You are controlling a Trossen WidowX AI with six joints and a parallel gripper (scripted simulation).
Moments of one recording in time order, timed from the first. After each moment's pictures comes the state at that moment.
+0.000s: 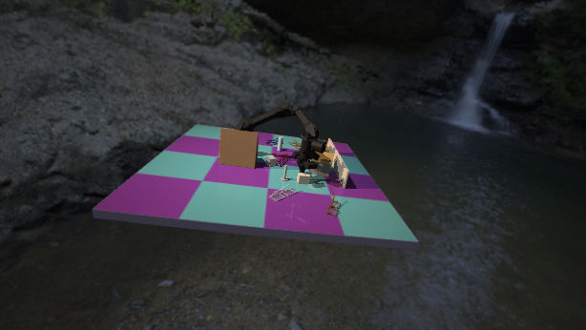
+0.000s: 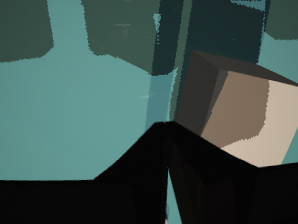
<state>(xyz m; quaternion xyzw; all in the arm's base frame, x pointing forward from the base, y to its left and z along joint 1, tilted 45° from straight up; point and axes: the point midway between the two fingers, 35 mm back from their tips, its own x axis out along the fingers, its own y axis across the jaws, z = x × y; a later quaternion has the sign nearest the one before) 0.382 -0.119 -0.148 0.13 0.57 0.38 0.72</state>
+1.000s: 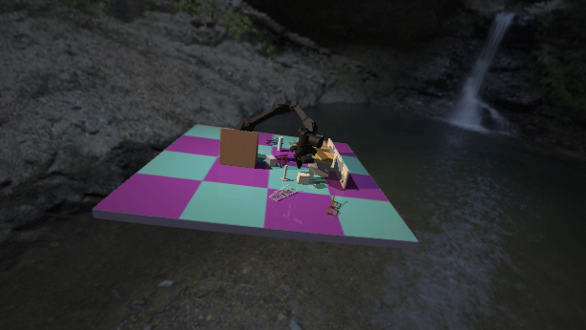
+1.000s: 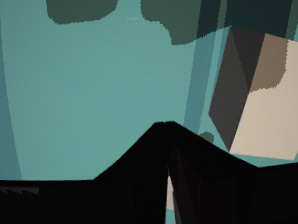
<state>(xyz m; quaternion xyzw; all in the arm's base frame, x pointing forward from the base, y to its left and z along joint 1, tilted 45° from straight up) 0.364 -0.120 -0.115 0.14 0.58 0.38 0.71</state>
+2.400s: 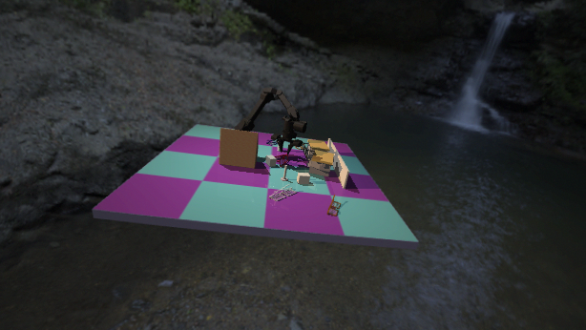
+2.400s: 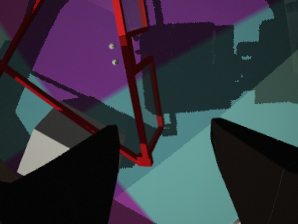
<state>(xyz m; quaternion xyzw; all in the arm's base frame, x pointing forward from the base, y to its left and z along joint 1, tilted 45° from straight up) 0.281 -0.020 0.001 -0.11 0.41 0.56 0.71</state>
